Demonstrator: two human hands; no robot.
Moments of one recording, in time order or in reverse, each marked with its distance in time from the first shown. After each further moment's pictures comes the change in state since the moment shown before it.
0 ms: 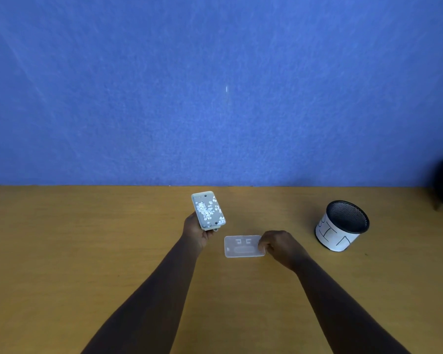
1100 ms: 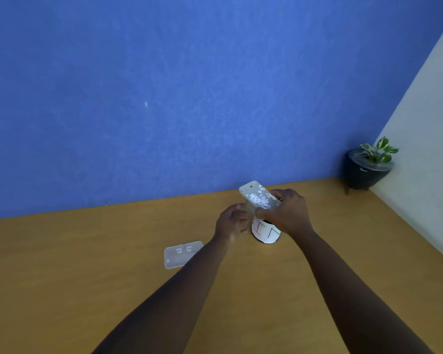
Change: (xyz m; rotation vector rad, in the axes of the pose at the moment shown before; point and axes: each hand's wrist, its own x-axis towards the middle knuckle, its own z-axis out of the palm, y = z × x) left_hand -0.056 -0.106 0.155 0.679 -0.473 0.180; right_hand -0.077 0.028 -0.138 0.236 0.601 0.546
